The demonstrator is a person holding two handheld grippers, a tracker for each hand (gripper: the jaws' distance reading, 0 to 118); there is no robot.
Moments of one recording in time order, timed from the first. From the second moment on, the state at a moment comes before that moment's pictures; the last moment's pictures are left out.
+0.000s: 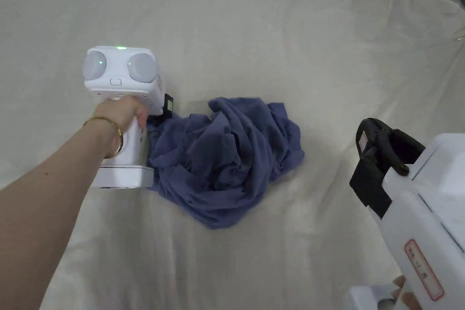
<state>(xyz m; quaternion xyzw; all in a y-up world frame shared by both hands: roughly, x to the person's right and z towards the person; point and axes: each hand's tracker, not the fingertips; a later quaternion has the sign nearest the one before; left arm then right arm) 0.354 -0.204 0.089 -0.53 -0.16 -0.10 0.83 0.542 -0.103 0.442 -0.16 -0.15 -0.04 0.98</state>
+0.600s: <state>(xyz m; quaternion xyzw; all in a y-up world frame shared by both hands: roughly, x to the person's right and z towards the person) 0.253 -0.102 0.173 -0.38 -0.18 0.06 0.90 0.574 -0.088 0.366 -0.29 -0.10 -0.03 0.95</state>
